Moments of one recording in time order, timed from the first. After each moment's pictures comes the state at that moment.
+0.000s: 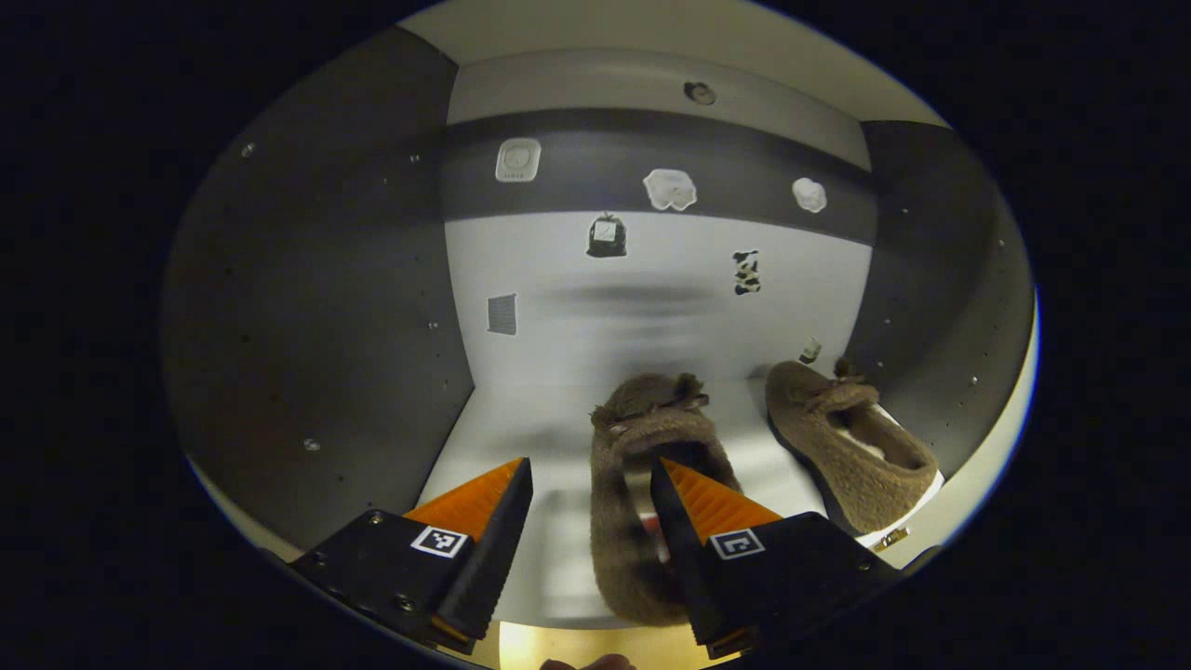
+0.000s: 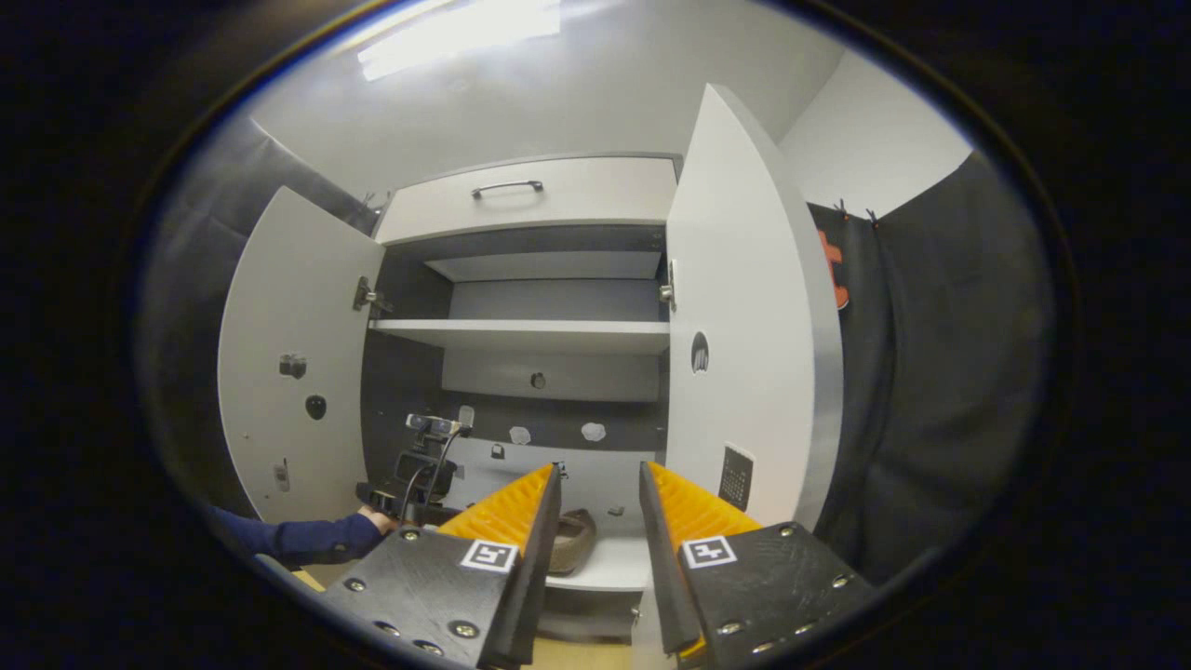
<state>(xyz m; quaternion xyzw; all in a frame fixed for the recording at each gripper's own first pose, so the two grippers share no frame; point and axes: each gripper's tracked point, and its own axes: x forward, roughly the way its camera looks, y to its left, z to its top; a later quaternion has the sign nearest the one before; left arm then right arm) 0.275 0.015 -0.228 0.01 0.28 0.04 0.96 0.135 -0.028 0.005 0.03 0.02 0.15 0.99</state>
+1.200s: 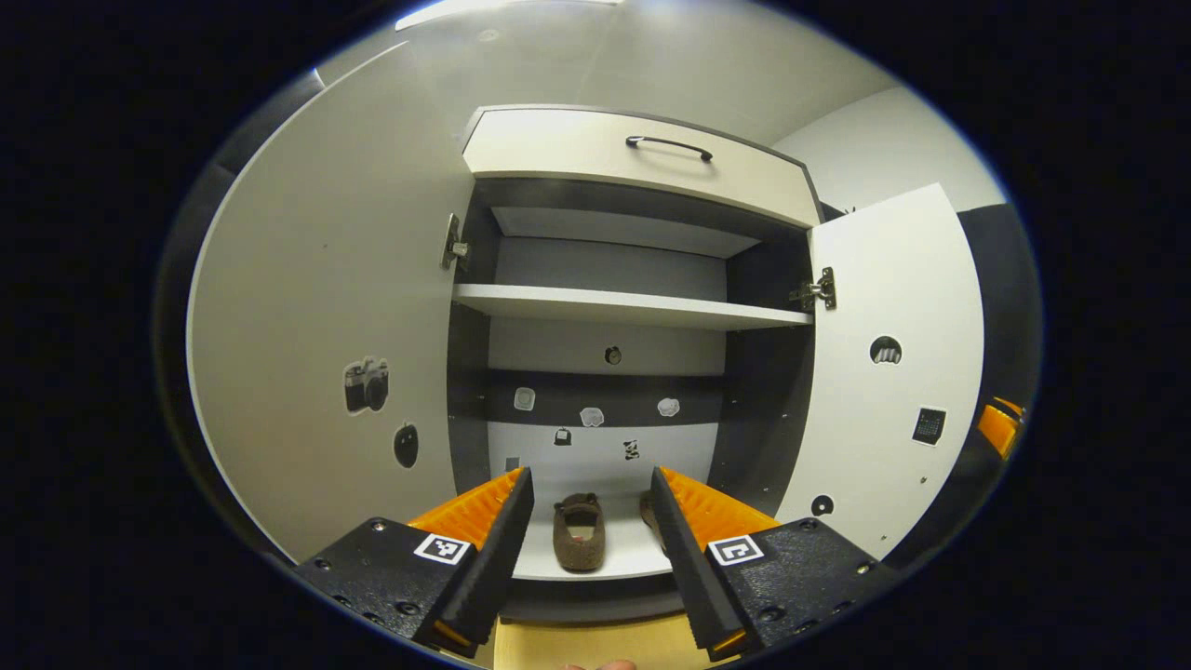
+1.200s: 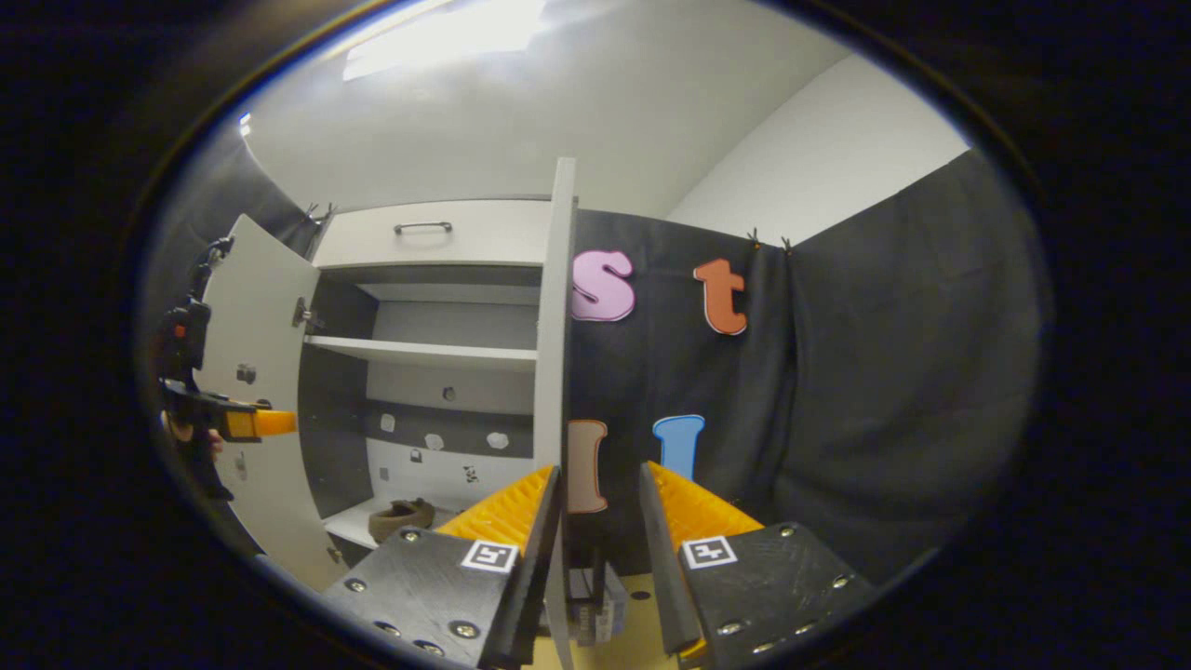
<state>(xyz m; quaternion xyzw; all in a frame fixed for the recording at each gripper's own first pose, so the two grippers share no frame) 0.083 -0.051 0.040 -0.03 0.05 0.00 1.00 0.102 -0.176 0.029 0.01 0.00 0.02 1.00</state>
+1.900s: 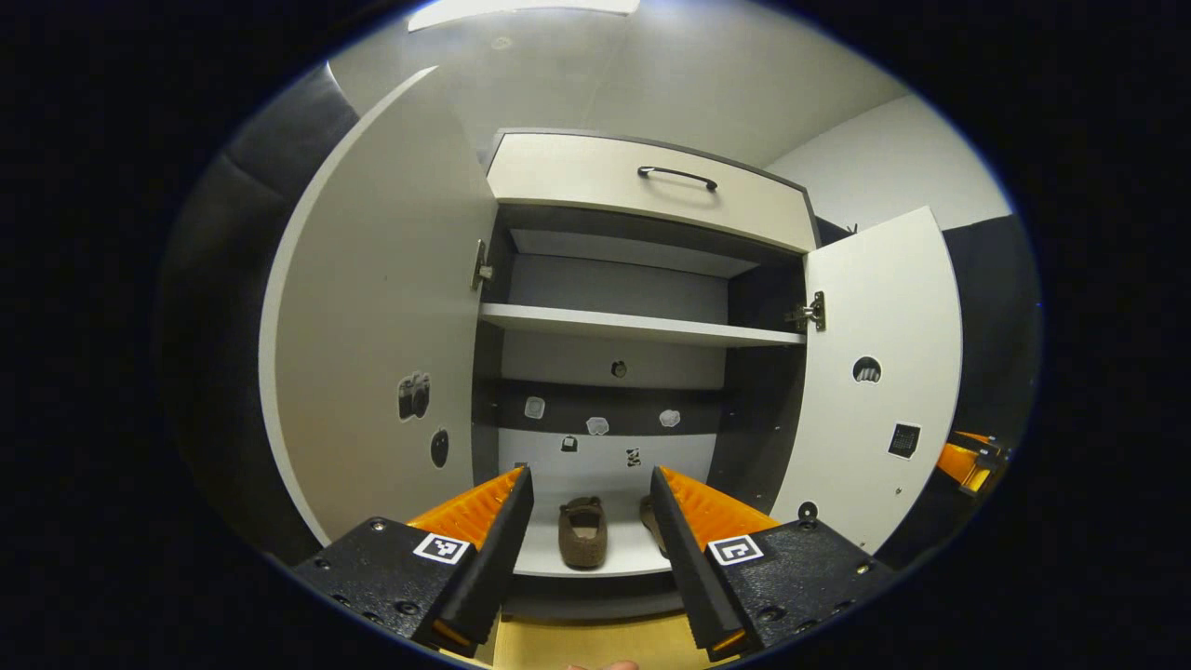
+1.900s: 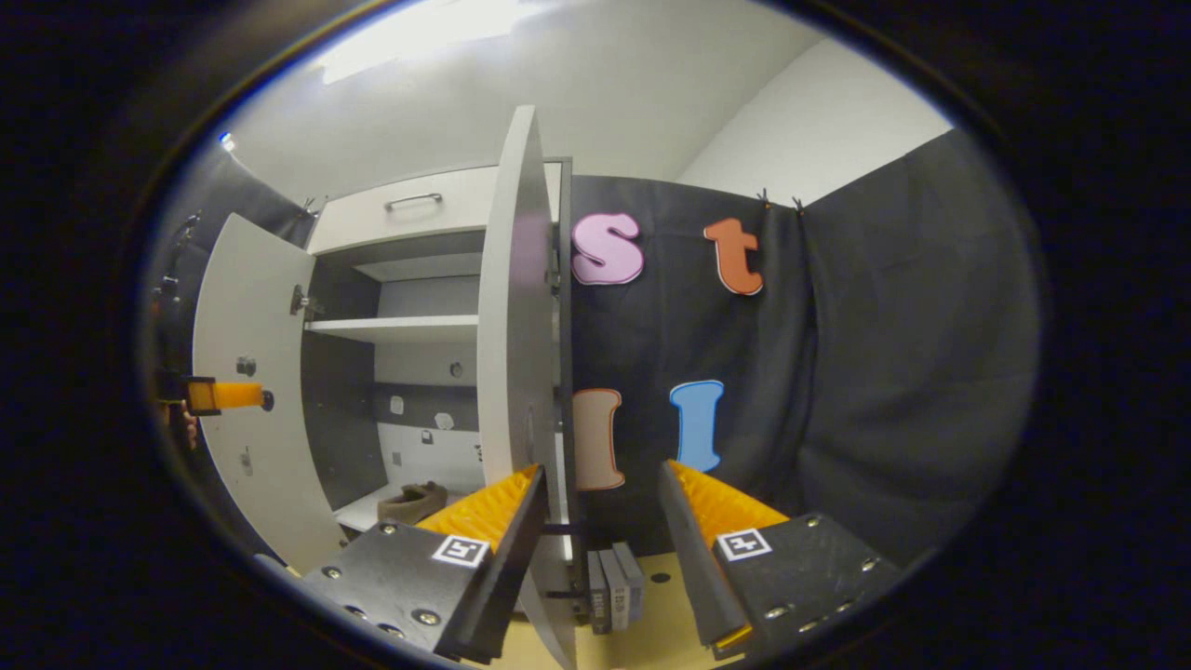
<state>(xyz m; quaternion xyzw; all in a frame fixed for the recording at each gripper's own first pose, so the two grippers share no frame) 0.045 -0.041 0.064 -0.03 0.03 0.01 1.00 0.118 -0.154 -0.006 0.03 0.05 0.07 1.00</state>
